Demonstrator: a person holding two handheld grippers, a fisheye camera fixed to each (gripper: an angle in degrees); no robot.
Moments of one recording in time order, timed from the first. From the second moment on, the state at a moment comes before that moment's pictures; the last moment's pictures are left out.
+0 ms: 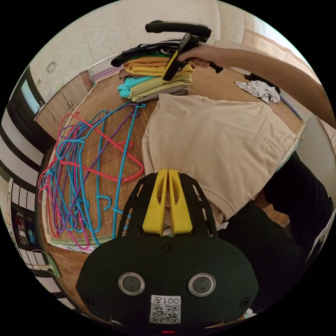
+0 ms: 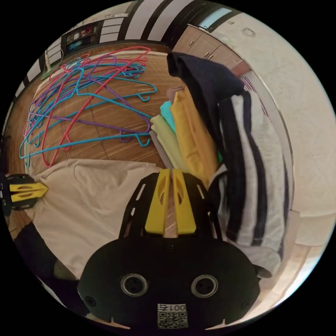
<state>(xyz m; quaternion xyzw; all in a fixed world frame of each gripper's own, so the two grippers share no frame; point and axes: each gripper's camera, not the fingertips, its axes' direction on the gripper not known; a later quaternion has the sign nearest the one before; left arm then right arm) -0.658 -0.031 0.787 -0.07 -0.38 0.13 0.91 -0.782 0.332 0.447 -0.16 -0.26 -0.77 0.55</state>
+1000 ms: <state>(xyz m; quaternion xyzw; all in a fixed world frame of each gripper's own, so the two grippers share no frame) -0.707 -0.289 0.879 -0.12 -0.32 0.20 0.92 -0.622 0.285 0.574 -0.33 -0.41 -0.53 0.66</state>
